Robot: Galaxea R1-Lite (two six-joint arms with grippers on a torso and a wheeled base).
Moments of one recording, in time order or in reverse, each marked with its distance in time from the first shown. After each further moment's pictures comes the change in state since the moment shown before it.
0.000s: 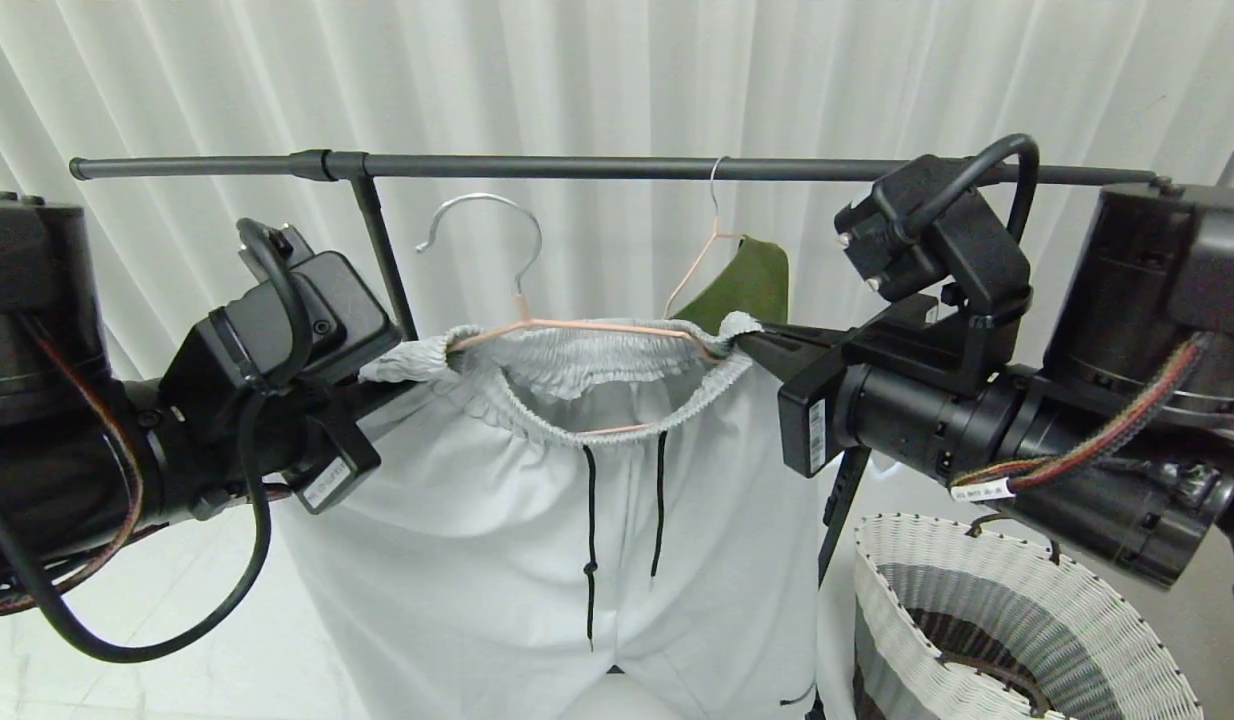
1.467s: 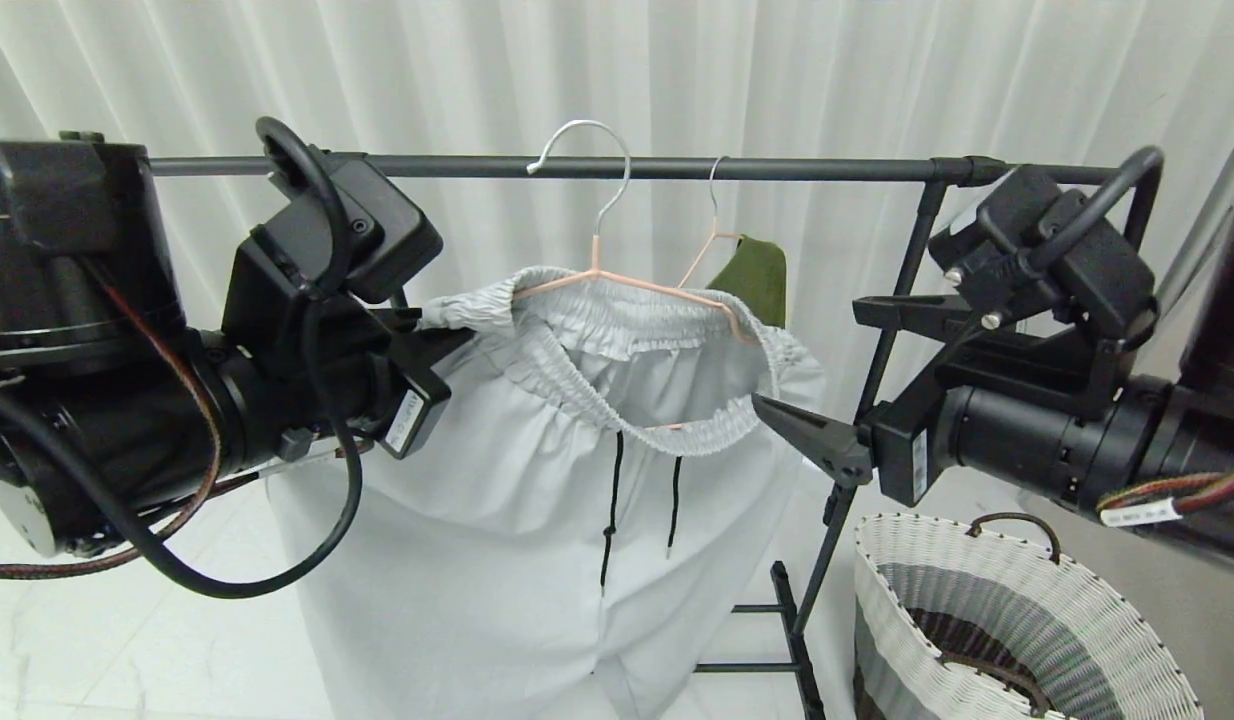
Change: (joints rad) left arm -0.108 0.077 -0.083 -0.089 0.045 -0.214; right arm -0.051 -0.135 0.059 0.138 0.074 -0.103
